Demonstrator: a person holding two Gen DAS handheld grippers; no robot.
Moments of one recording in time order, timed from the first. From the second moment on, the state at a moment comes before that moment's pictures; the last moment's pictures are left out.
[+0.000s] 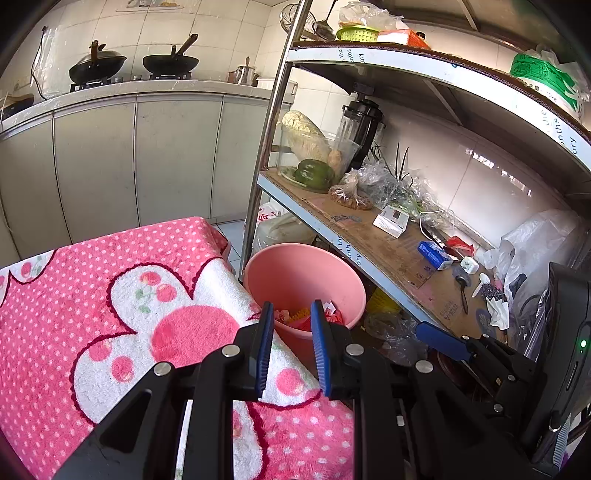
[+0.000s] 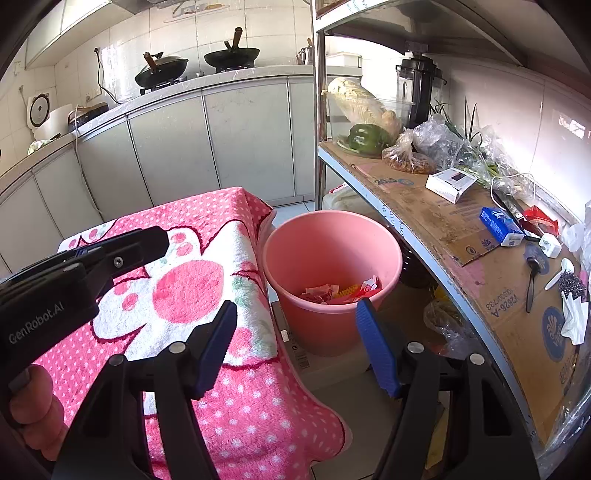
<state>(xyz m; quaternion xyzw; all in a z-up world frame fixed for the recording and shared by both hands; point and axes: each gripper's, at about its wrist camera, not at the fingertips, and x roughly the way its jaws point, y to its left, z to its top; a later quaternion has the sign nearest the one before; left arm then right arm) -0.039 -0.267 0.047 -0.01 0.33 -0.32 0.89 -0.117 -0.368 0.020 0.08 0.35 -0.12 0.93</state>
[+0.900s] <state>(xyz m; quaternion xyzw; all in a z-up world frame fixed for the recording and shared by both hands) -0.043 -0.267 0.049 0.00 0.33 -0.32 0.89 -0.122 -0.368 0.021 0.08 0.35 -0.12 0.93</state>
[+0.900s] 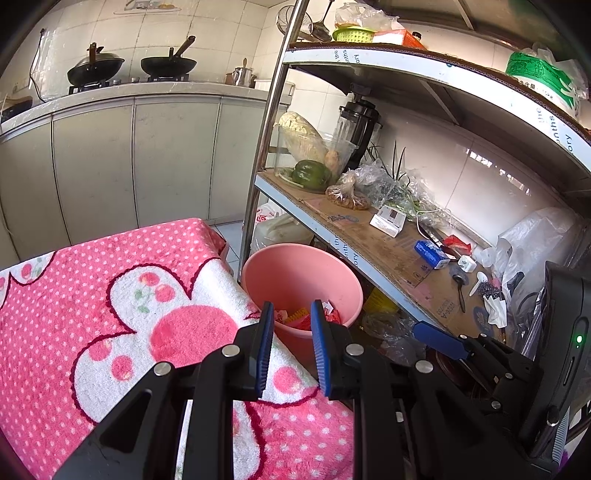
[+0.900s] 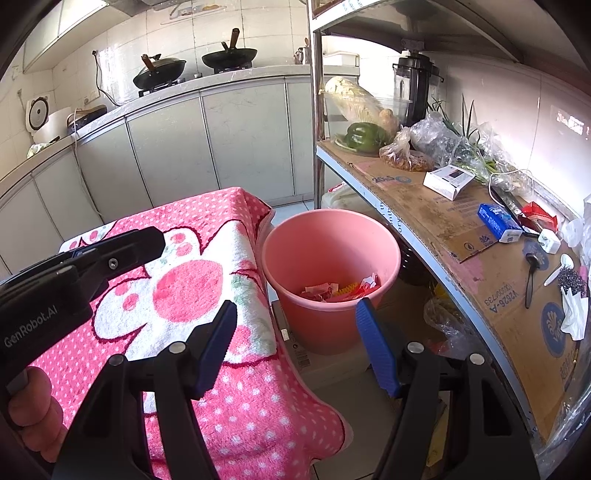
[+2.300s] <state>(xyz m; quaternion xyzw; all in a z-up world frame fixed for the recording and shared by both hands) -0.045 -0.269 0.049 0.00 0.33 -0.33 0.89 -0.123 -0.370 0.019 0.09 0.35 -0.12 0.93</state>
